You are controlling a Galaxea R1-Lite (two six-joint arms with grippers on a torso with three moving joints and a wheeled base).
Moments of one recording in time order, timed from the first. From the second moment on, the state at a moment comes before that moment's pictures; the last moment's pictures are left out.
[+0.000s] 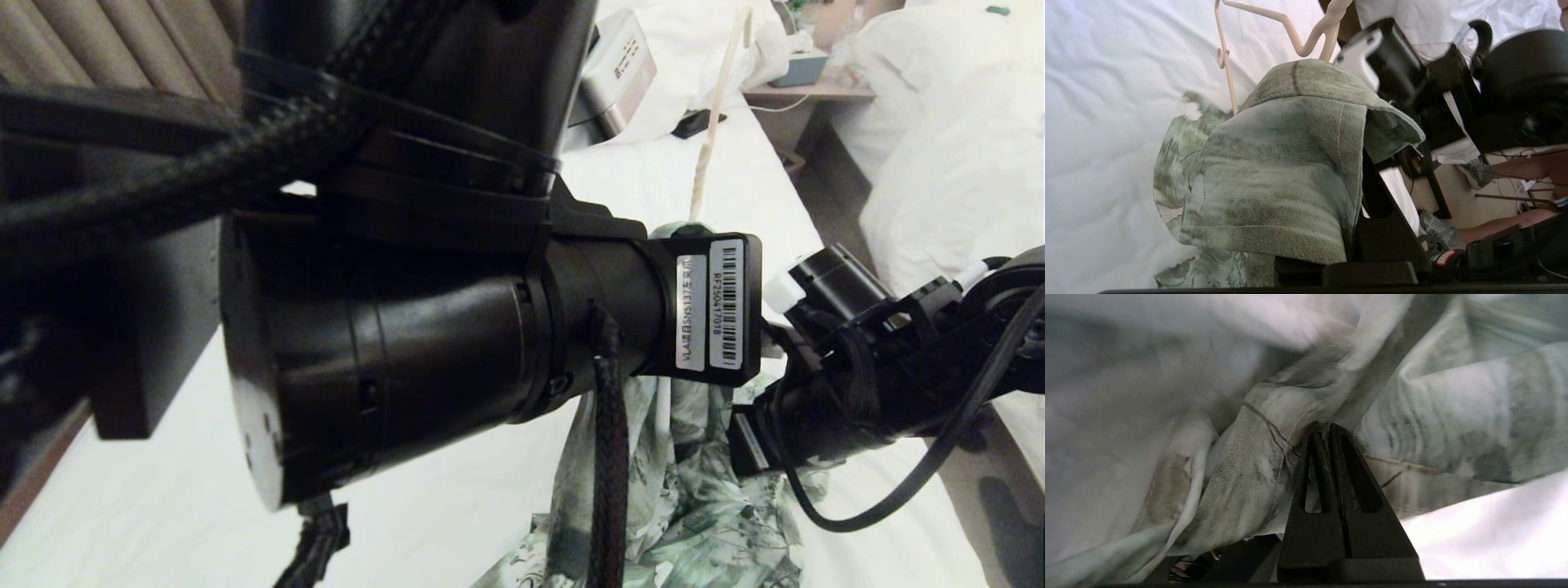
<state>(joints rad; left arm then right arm) -1.20 1.65 -1.49 0.13 0.37 -0.38 0.54 1.72 -1.25 0.55 0.20 0.34</state>
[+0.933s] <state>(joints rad) -1.24 1.56 -1.29 0.05 0.39 -0.62 0.40 1.57 -1.25 0.57 0.17 0.41</state>
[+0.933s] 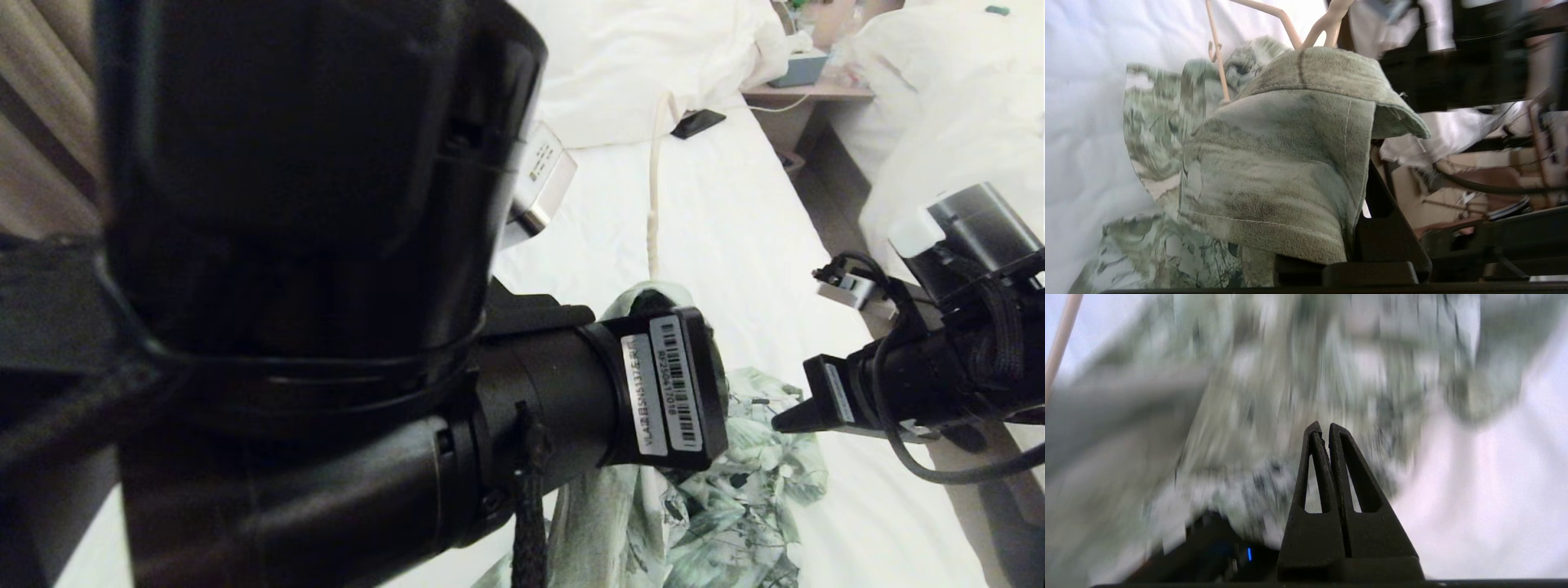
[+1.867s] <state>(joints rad) -1.25 1.54 -1.32 0.06 0.39 -0.61 0.39 1.88 -1.42 0.31 0.23 0.49</state>
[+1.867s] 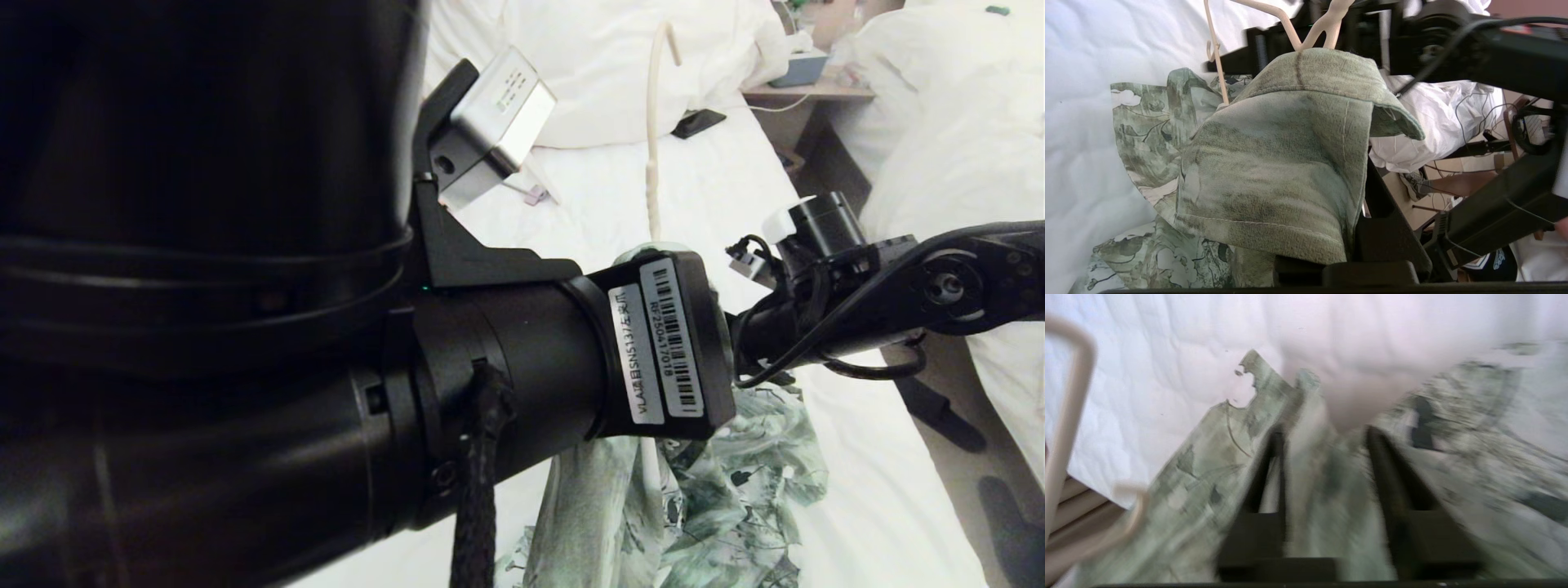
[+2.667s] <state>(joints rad) -1.25 1.54 -1.33 0.05 0.41 -0.60 0.46 1.96 -1.47 0.32 0.23 0.54</state>
